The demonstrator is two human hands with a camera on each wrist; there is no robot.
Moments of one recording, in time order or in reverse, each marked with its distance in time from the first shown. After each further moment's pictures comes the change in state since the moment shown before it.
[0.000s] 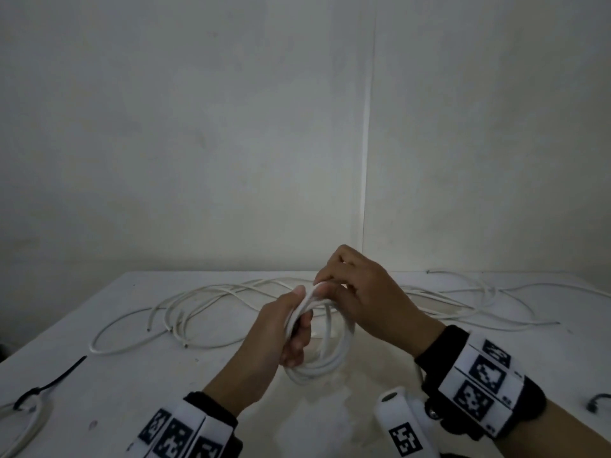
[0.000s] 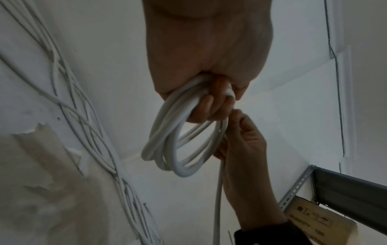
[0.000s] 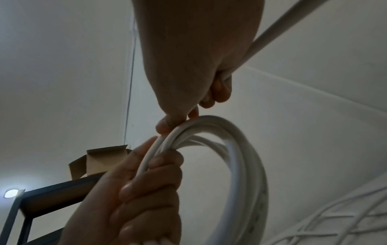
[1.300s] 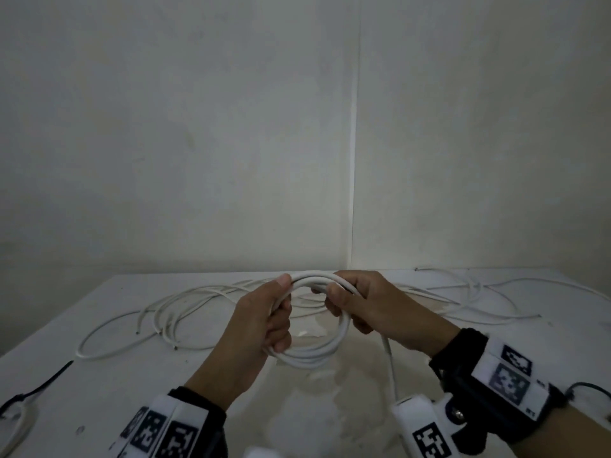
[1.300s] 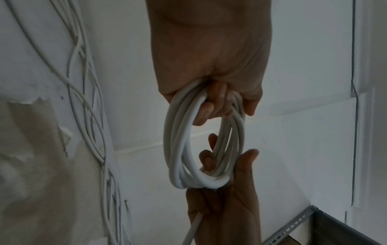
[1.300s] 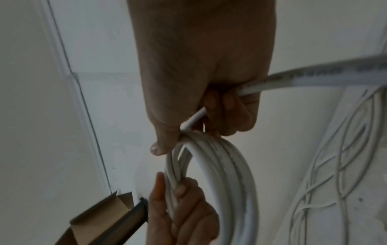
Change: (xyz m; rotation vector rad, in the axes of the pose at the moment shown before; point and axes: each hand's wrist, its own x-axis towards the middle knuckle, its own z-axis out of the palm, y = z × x) left_hand 0.003 0.009 0.002 -0.178 0.068 0.031; right_hand -0.017 -0.020 -0.026 0.533 -0.251 0.468
